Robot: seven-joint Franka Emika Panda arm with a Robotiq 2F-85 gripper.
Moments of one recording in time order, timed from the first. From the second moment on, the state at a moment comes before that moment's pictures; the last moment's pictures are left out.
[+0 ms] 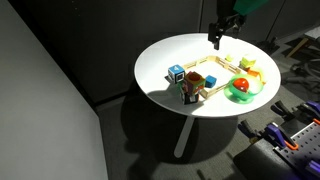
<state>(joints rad) 0.12 -0.02 0.21 -2.20 -0.21 2.07 0.40</state>
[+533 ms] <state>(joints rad) 0.18 0.13 0.21 -2.14 -0.22 2.16 0.38</state>
